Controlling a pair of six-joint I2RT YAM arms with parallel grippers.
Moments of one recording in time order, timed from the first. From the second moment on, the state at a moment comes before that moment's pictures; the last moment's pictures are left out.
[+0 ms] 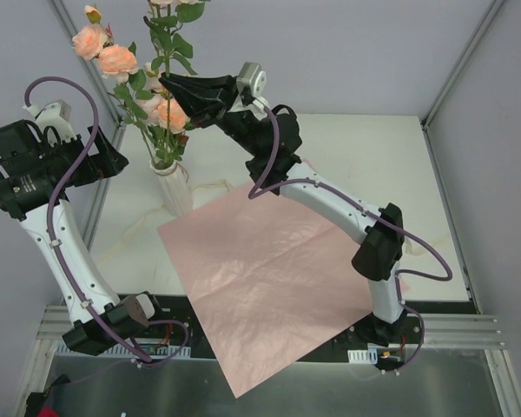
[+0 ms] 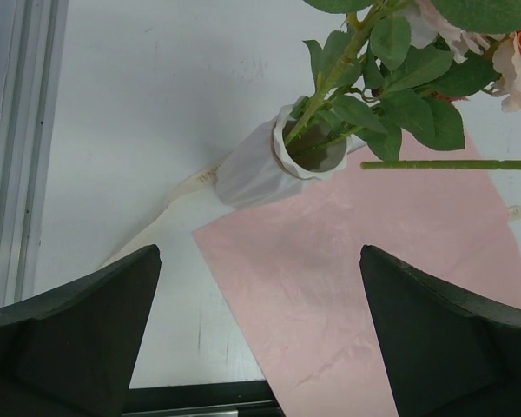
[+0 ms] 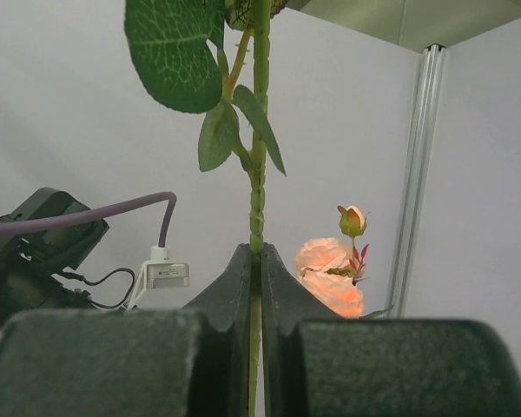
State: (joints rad) left arm 0.56 1.18 1.67 -1.14 0.62 0.00; right arm 0.97 1.98 2.01 0.83 -0.28 0.12
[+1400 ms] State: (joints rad) left arm 0.56 1.18 1.65 -1.13 0.62 0.05; right arm 0.97 2.11 1.98 0.21 -0.27 0.18
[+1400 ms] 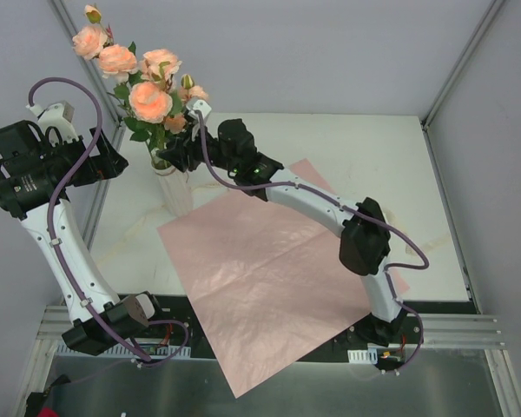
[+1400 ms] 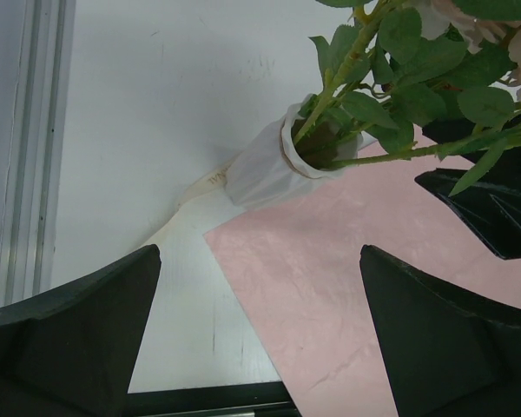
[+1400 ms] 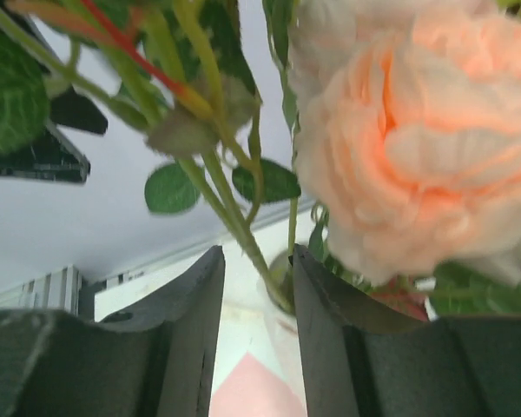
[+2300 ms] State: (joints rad) left arm 0.56 1.00 1.31 -1.11 0.73 0.22; right arm 0.92 1.40 1.31 -0.53 0.07 0.15
